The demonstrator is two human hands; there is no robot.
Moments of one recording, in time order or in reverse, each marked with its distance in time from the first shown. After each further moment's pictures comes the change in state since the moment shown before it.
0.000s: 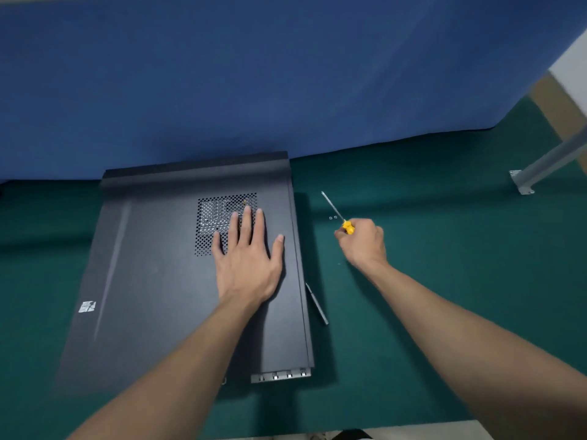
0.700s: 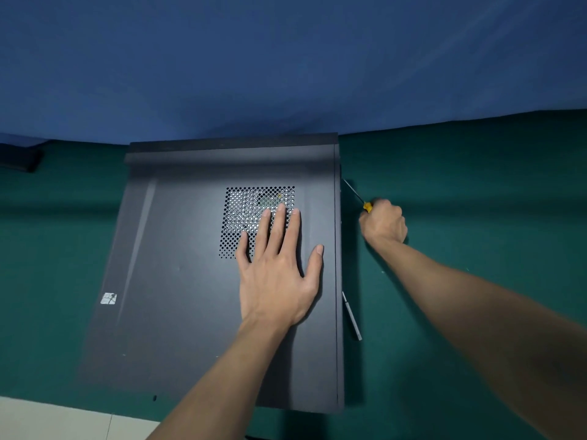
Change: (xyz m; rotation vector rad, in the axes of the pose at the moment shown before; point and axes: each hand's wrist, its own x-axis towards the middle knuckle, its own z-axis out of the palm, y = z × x) left_hand -0.001 0.003 -0.002 0.005 -0.001 -0.060; right_hand 0.087 -0.018 0.079 -0.267 -0.045 0.037
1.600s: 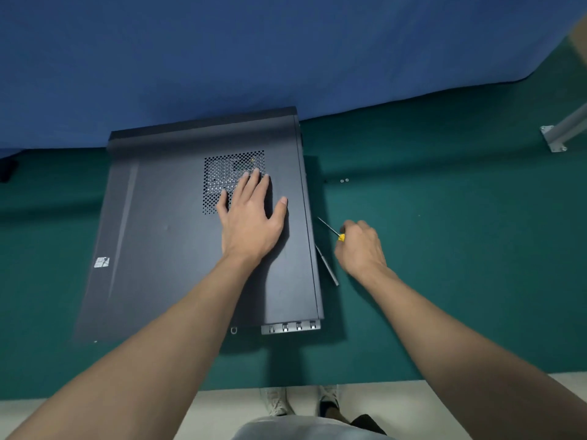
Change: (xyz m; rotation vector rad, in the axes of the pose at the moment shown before) left_hand -0.004 -0.011 -0.003 -0.184 0.064 0.092; right_hand -0.145 0.071 -0.018 -0.070 -0.032 -0.230
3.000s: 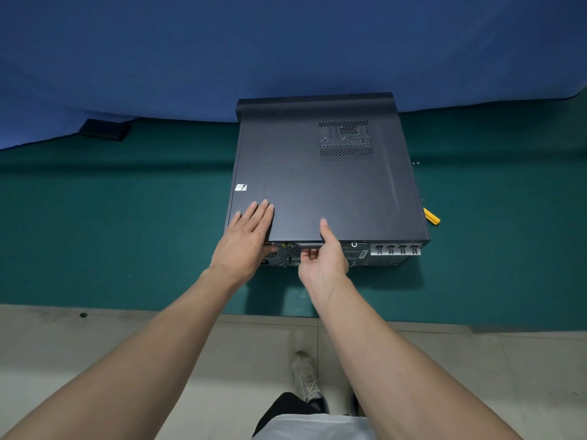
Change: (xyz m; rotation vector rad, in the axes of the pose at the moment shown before) left_hand -0.157 -0.213 -0.088 0.202 -0.204 0.246; right_hand -0.194 -0.217 0.094 2.002 0.047 0.957
